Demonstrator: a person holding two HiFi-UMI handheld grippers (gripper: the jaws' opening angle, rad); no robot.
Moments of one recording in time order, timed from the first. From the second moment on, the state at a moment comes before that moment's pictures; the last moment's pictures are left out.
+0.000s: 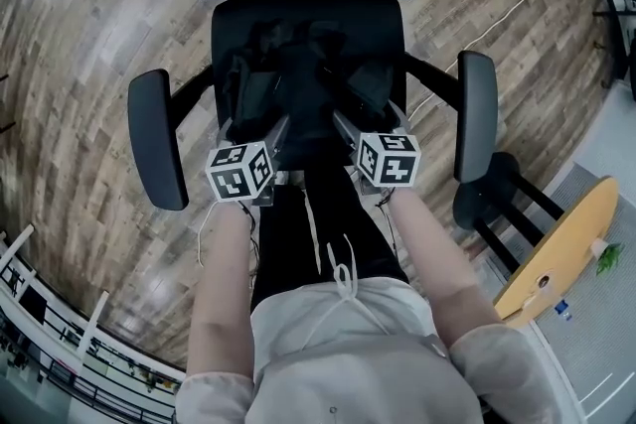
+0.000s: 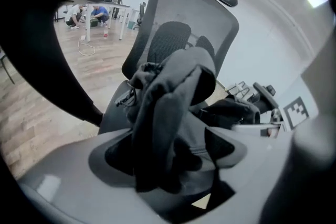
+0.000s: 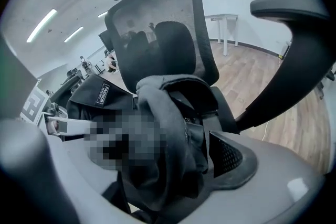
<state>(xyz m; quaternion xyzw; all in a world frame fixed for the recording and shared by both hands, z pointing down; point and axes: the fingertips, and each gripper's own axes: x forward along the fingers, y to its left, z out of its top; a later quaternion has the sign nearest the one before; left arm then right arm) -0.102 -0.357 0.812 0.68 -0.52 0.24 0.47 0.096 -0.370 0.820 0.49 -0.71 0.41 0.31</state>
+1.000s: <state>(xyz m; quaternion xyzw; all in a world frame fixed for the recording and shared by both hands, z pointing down) -0.109 -0.290 0.636 0.73 -0.53 0.19 0.38 0.083 -0.302 0.630 0.55 -0.71 0.38 0.21</state>
